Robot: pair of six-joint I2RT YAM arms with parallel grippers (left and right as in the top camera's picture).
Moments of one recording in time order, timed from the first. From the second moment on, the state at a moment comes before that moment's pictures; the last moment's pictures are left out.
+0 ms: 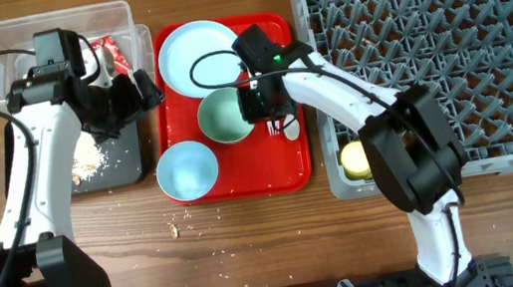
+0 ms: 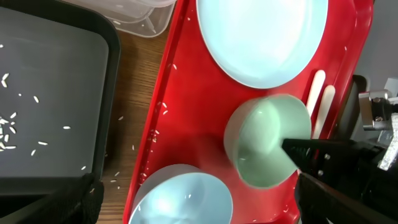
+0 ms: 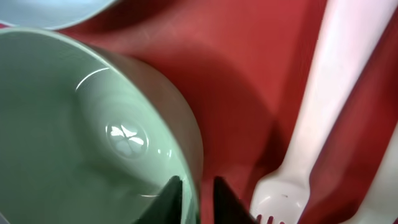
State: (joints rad) left arm 0.06 1.68 1.40 -0.97 0.33 -0.29; right arm 0.56 2.16 1.61 -0.77 -0.21 0.47
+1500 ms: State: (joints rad) left arm 0.06 1.68 1.40 -0.98 0.32 -0.29; right arm 0.50 2.16 1.65 -0.23 1.06 -0.38
